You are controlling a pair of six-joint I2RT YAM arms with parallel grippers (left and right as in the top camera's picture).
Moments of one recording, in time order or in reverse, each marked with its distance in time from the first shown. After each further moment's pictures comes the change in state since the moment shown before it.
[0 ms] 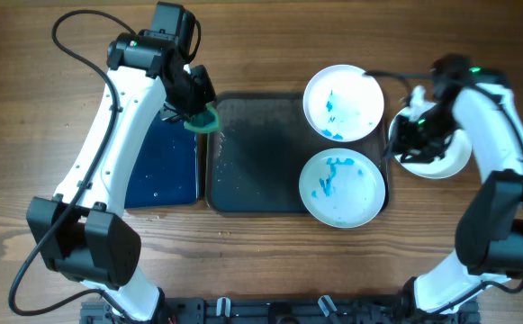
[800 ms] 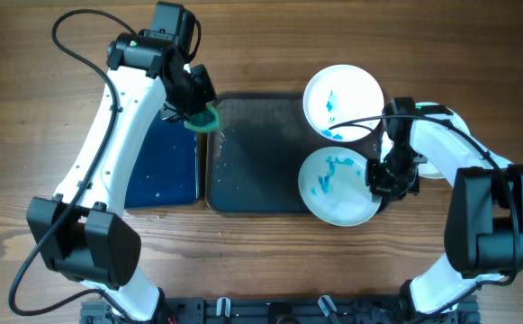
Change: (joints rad) left arm 0.000 0.000 0.000 0.006 0.000 0.000; right arm 0.140 -0.003 -0.294 0.150 0.128 0.134
